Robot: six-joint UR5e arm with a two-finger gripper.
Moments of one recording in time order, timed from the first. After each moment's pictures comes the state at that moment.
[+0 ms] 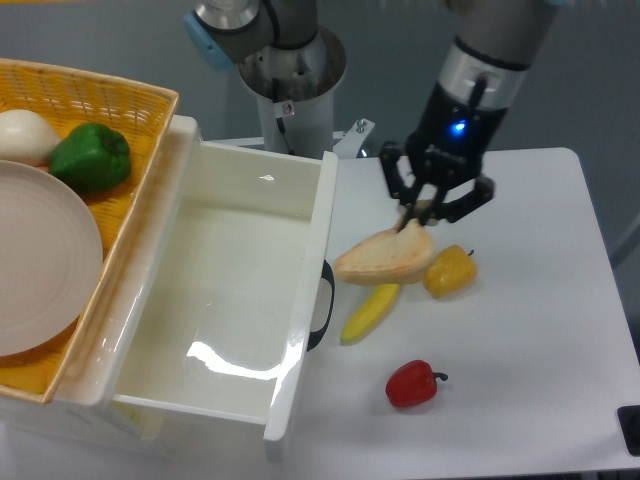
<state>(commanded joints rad) 2.59 -1.74 -1.38 -1.44 1.08 0.94</state>
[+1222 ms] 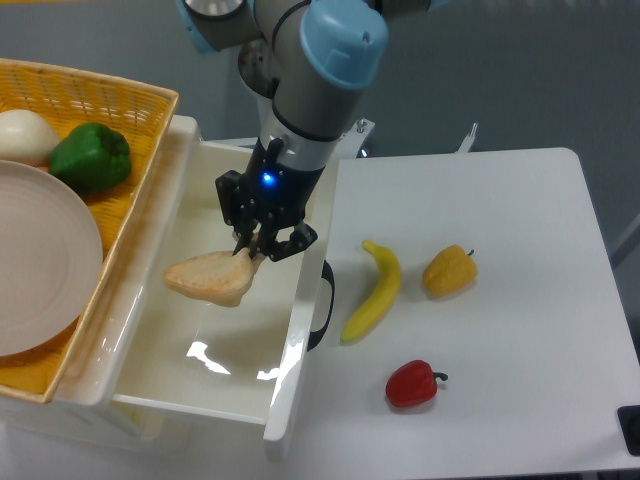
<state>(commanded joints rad) 2.39 -1.75 -1.46 -1.37 1.09 0.95</state>
